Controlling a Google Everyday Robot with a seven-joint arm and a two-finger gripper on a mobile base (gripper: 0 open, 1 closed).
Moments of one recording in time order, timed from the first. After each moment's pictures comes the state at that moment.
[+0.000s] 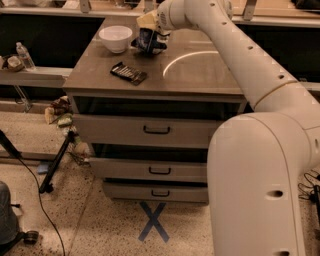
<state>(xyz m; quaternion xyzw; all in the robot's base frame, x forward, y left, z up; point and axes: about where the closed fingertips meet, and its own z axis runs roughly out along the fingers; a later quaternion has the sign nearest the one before) 0.902 0.016 0.965 -0.30 0.75 0.16 0.57</state>
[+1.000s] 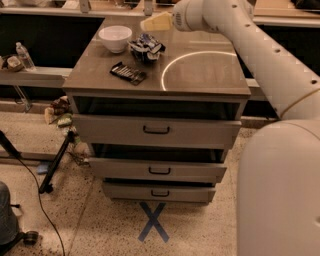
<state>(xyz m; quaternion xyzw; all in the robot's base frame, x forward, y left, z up) 0.879 -0.024 0.974 -0.27 0.75 0.16 0.58</state>
